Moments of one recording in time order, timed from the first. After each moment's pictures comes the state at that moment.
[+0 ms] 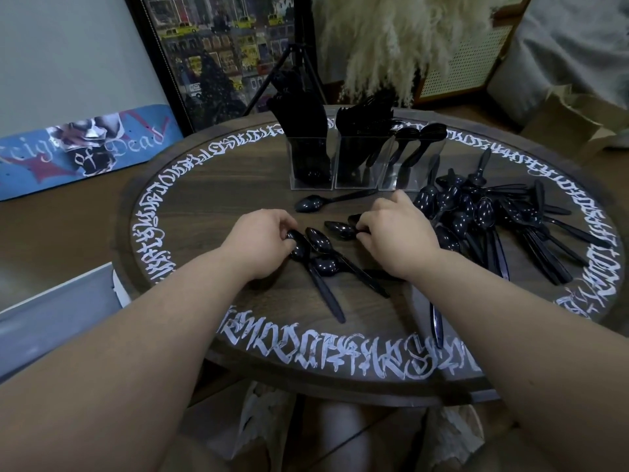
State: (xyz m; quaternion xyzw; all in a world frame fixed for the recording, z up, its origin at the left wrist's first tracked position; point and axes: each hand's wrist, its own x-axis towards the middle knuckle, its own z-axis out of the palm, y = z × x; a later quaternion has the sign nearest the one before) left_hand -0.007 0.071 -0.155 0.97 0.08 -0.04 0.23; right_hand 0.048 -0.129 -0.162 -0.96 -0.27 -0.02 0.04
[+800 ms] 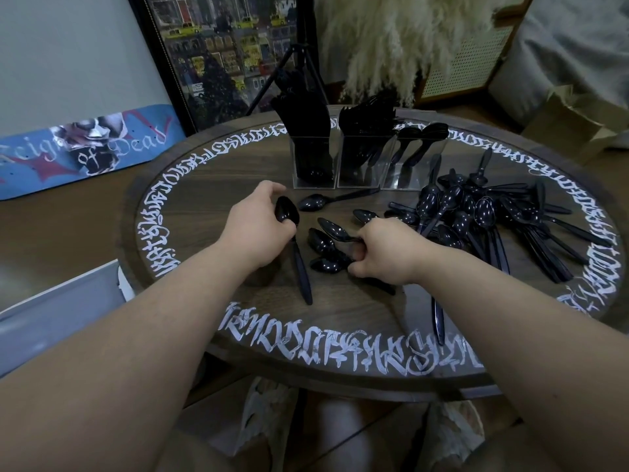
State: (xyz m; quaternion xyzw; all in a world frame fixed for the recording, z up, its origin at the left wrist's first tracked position) left_hand -0.011 0.070 -0.142 0.93 0.14 0.05 0.34; right_hand 0.032 -0.120 -0.146 -0.94 -0.28 0.18 0.09
